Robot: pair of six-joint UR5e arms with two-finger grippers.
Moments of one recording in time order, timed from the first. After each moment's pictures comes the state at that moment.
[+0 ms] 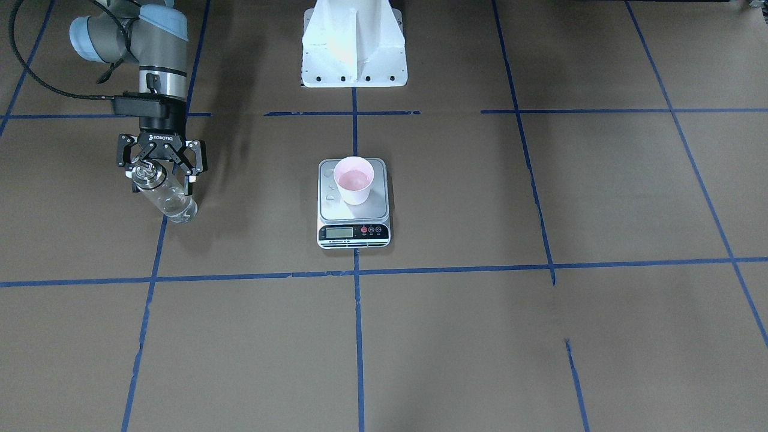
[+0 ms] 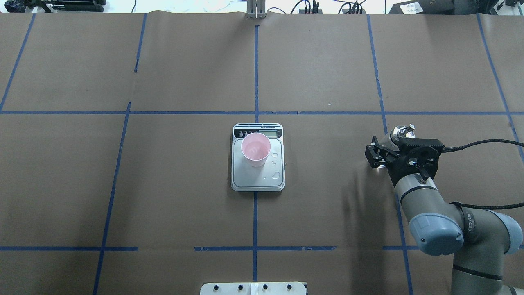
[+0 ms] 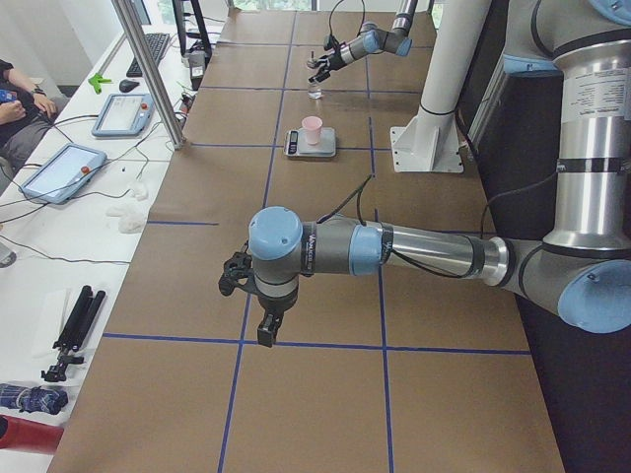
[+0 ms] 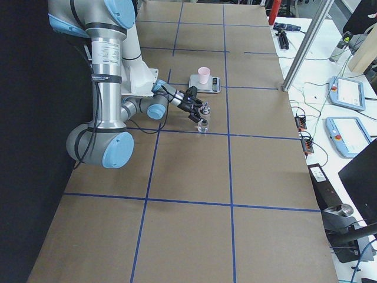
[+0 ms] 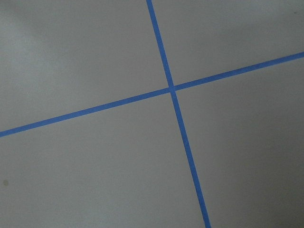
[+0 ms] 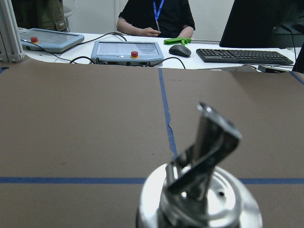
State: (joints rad) left arm -1.66 -1.51 -1.77 -1.46 -2.32 0.30; right arm 0.29 -1.60 1.92 -1.05 0.78 1.37
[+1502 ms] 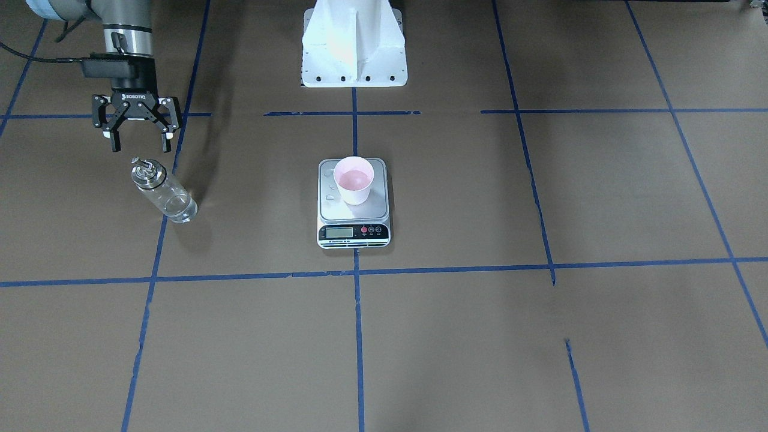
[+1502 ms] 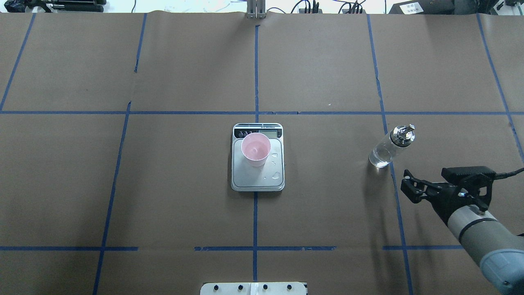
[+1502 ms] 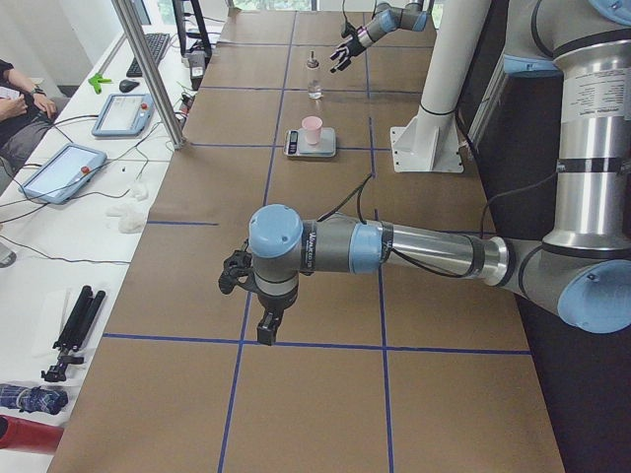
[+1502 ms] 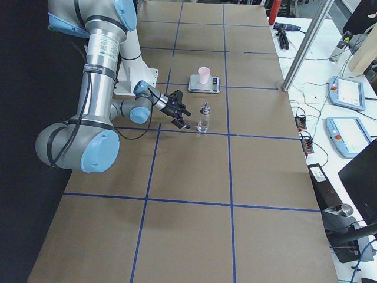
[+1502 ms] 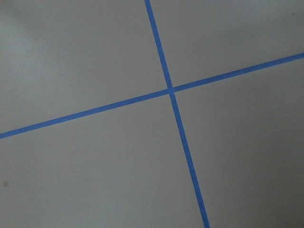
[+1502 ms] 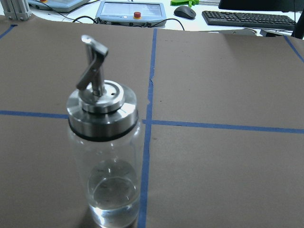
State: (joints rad) left arm -1.66 -1.51 -1.78 -1.45 -2.32 0.30; right arm 0.17 -1.94 2.14 -0.93 0.87 1.37
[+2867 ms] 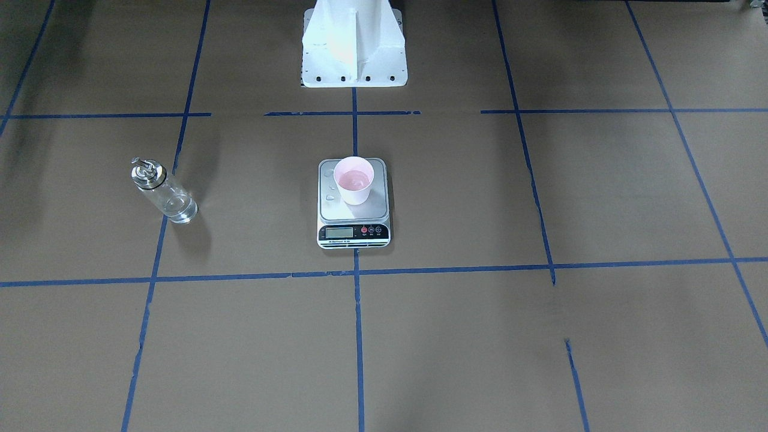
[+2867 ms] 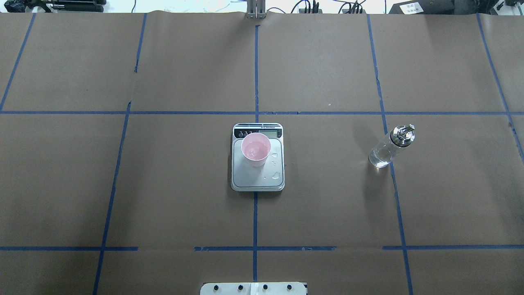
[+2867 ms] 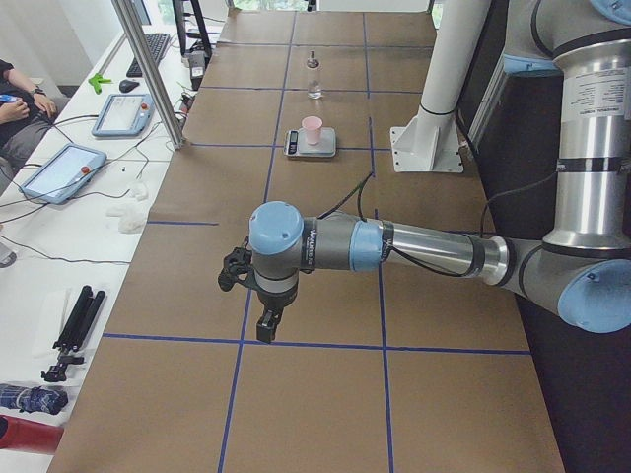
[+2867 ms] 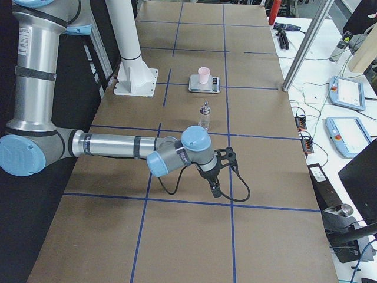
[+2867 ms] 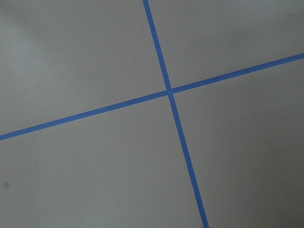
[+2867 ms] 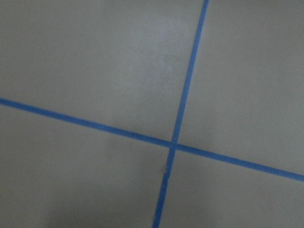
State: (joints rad) left arm -1.66 -1.51 -1.79 -1.45 -2.32 0.30; right arm 1.54 -1.67 1.70 -1.26 2.25 0.10
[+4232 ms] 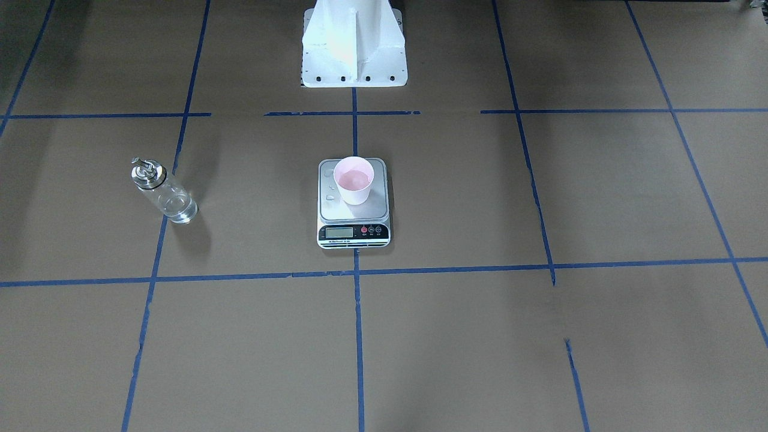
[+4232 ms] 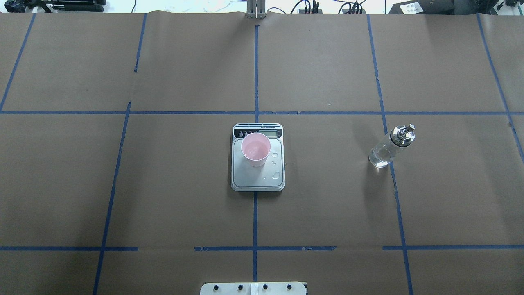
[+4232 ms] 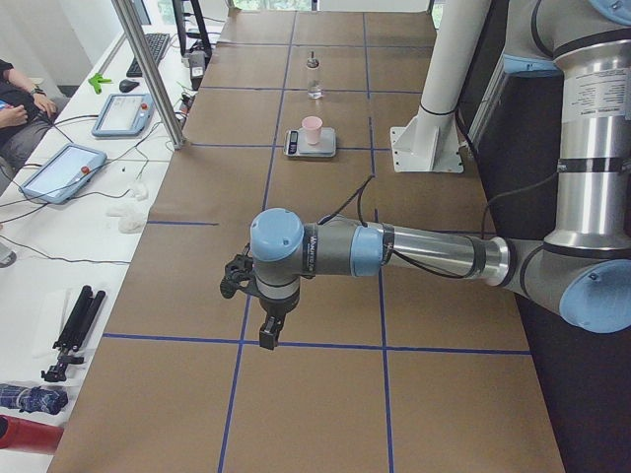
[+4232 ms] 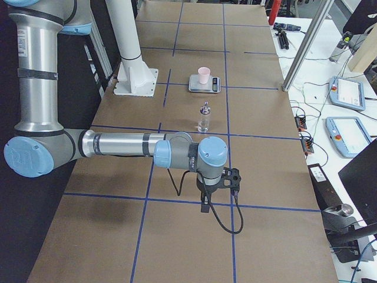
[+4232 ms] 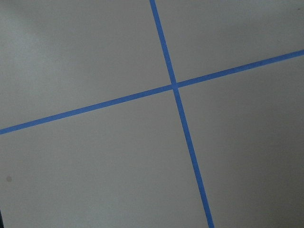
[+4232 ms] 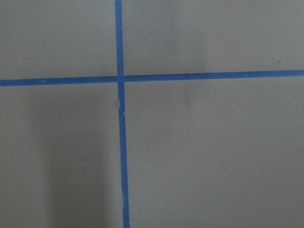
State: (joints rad) left arm -1.66 -1.51 -1.77 -1.46 -2.31 0.30; right arm 1.61 -1.64 1.68 -1.65 2.29 0.00
